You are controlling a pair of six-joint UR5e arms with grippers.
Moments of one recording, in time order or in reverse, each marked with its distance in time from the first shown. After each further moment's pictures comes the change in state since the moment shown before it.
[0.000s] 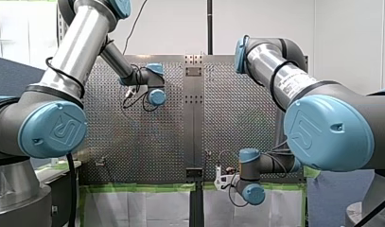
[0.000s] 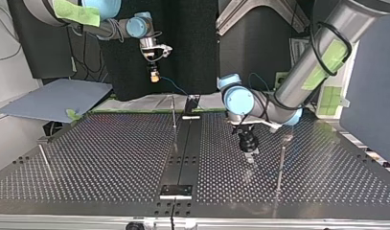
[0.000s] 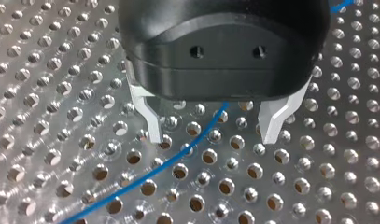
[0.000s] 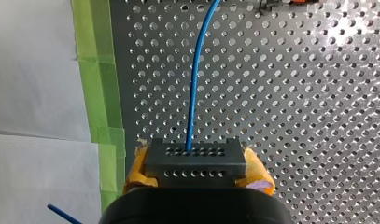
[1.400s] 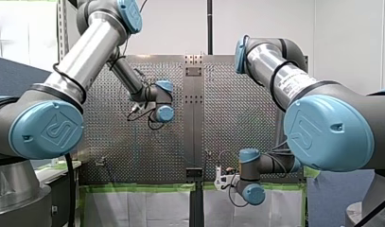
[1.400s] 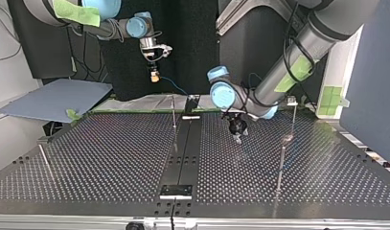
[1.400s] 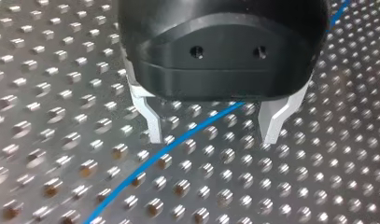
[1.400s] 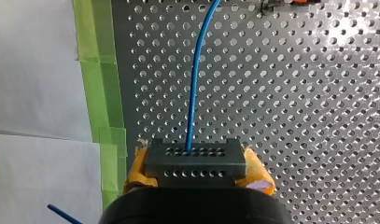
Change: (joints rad) left arm -0.064 -0.153 0.009 -0.036 -0.103 0.101; right arm 0.000 0.001 0.000 0.002 0.000 0.000
